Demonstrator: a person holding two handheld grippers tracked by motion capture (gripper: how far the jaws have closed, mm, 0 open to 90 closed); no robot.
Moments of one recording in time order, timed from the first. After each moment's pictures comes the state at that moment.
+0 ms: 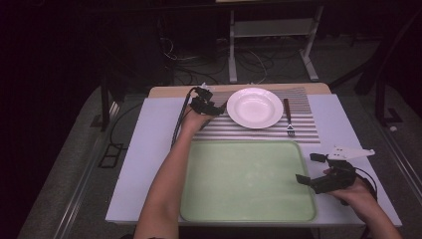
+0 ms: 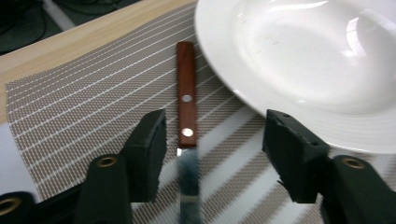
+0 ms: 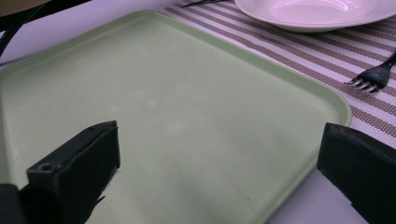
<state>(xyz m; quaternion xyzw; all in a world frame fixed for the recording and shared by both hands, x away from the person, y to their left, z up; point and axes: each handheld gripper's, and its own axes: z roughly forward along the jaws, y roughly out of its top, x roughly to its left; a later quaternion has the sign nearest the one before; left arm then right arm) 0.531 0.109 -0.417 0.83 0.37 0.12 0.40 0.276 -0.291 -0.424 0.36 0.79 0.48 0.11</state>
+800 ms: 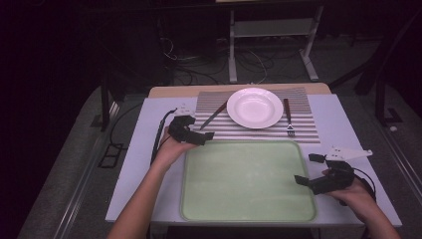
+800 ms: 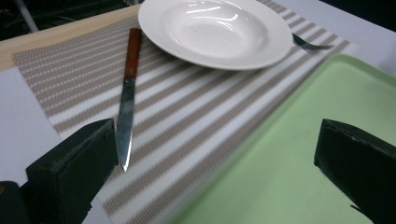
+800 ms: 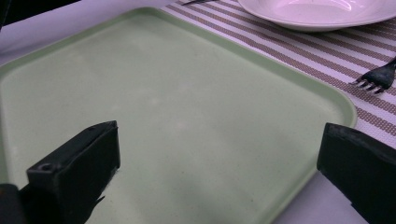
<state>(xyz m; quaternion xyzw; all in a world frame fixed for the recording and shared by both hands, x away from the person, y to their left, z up) 0.402 0.164 -0.395 0.82 0.34 0.12 0.45 0.275 -0.288 -0.425 0.35 0.80 0.48 0.11</state>
